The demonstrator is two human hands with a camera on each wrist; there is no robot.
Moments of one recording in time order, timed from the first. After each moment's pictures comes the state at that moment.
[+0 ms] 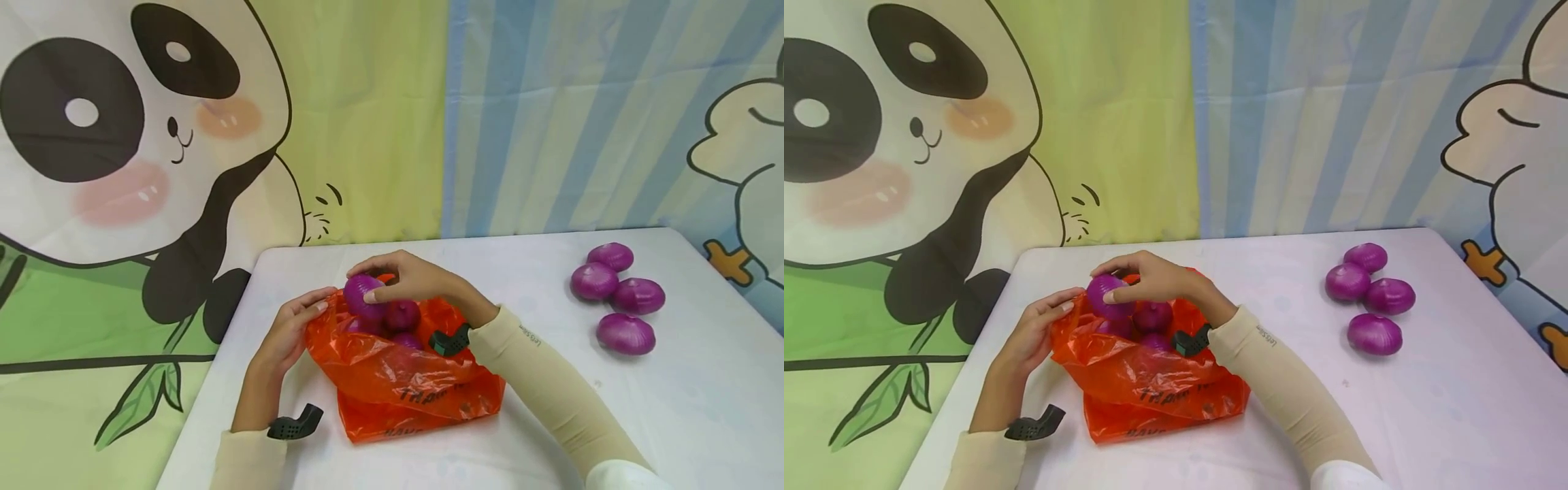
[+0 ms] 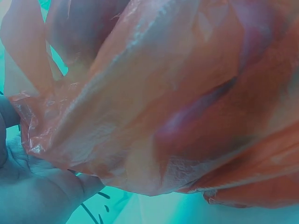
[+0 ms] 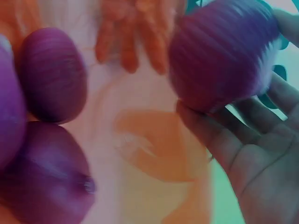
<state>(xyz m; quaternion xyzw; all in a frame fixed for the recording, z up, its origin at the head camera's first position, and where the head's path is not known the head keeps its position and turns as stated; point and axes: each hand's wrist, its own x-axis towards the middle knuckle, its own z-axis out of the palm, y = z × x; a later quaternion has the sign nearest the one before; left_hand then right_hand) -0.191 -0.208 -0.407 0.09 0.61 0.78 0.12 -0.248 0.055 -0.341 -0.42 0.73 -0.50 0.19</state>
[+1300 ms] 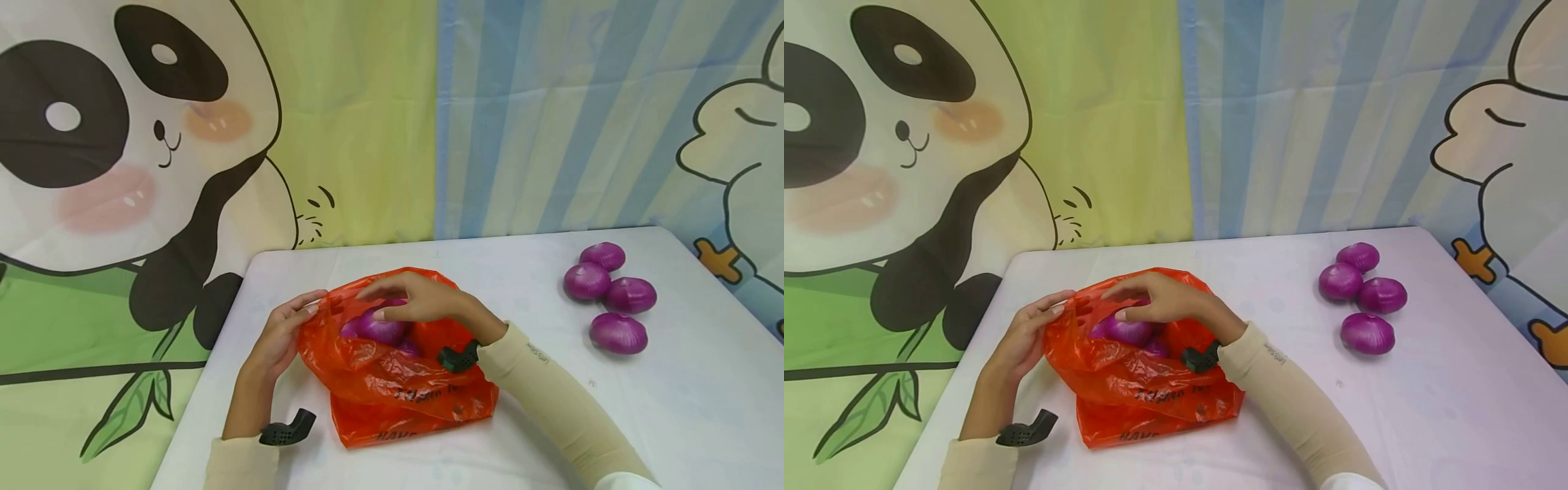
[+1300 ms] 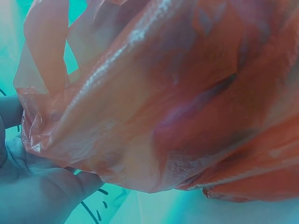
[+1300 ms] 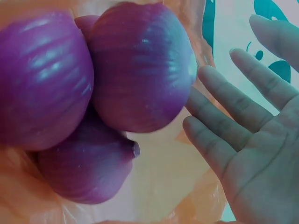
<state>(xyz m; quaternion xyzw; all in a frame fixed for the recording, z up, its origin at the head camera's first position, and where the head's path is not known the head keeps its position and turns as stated) -0.193 -0.209 -0.410 0.08 0.60 0.78 0.12 -0.239 0.079 -0.368 -0.46 0.72 -0.48 0.20</state>
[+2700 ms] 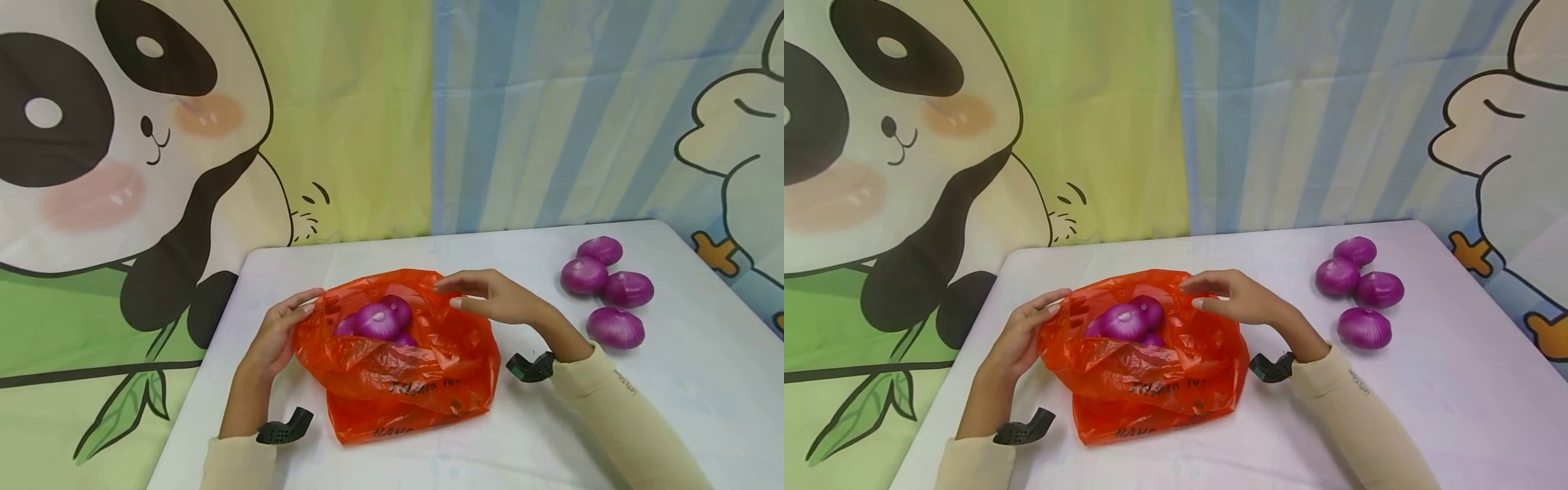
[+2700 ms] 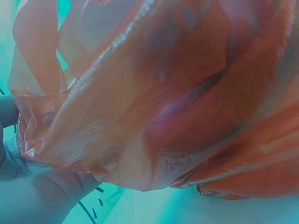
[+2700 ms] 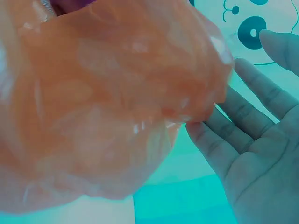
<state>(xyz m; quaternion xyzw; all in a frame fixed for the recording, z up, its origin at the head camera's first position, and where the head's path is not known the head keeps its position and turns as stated) -0.197 -0.210 -0.415 0.09 0.58 0.80 0.14 -0.211 0.193 -0.375 -0.34 0.78 -0.51 0.13</state>
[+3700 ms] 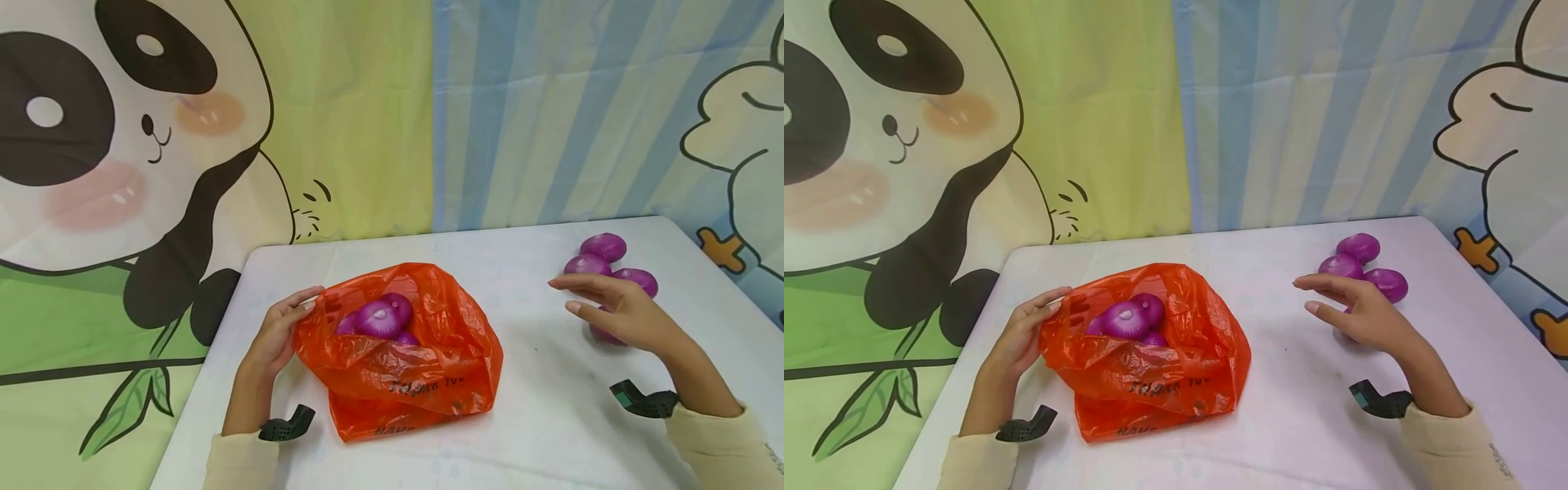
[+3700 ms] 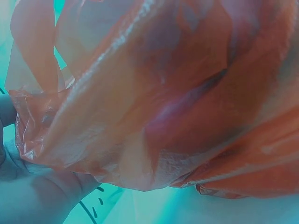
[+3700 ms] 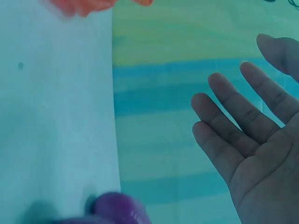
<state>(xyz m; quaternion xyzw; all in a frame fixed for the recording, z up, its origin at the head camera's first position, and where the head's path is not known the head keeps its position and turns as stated) -0.195 -0.209 -0.415 0.08 0.59 0.80 0.13 -0.142 0.322 -0.370 -0.21 0.88 -0.41 -0.05</state>
